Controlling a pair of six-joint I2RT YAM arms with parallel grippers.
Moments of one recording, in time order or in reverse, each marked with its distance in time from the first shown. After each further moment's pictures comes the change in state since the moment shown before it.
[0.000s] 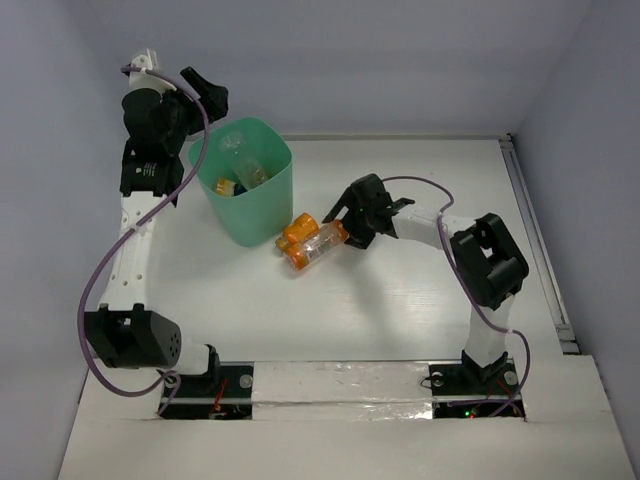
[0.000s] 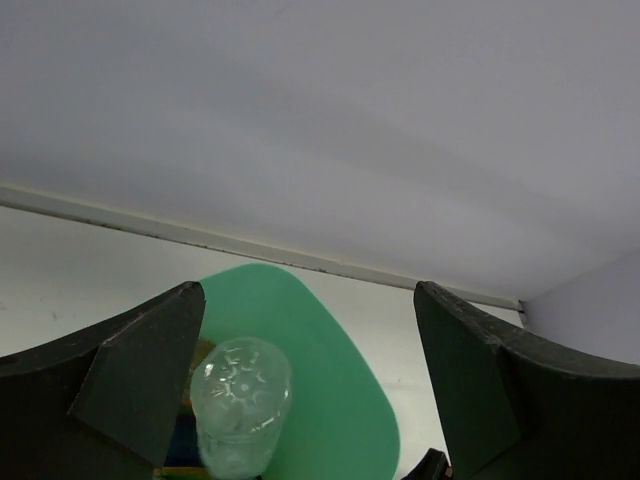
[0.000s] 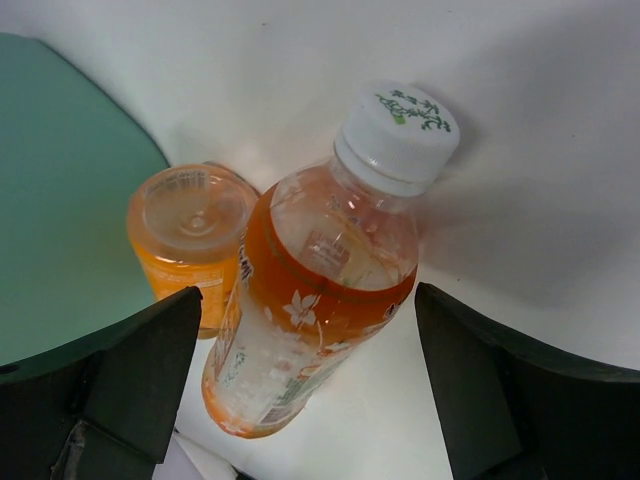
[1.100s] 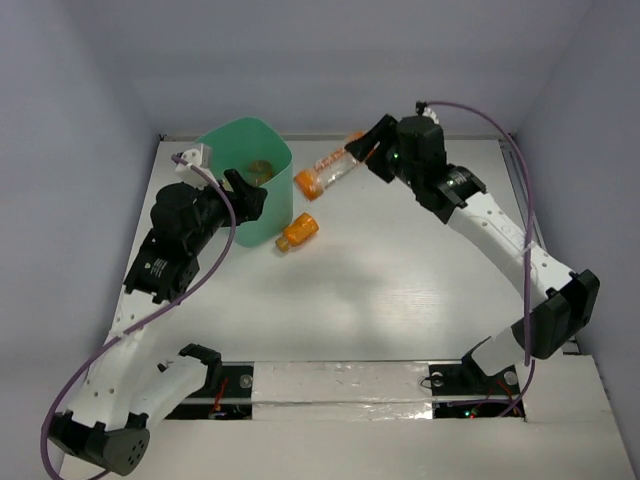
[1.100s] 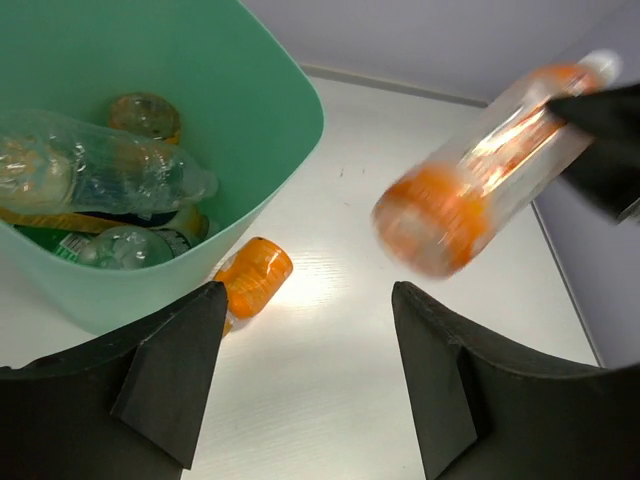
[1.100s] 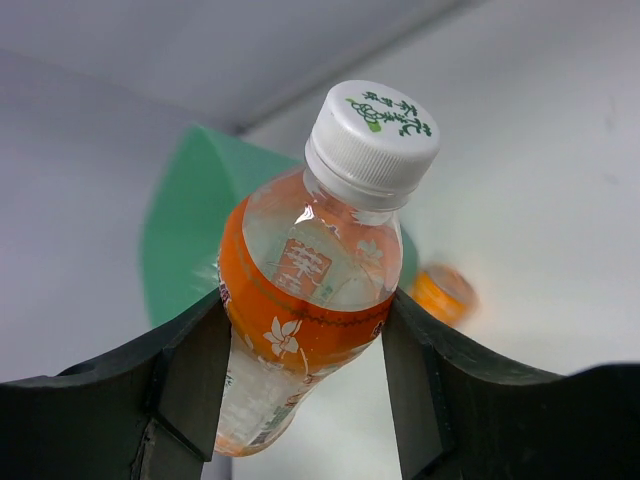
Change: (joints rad) left arm -0.328 -0.518 -0.502 -0.219 -0.082 0.067; right arm 0.001 -0.407 0.212 -0.158 0.242 -0.221
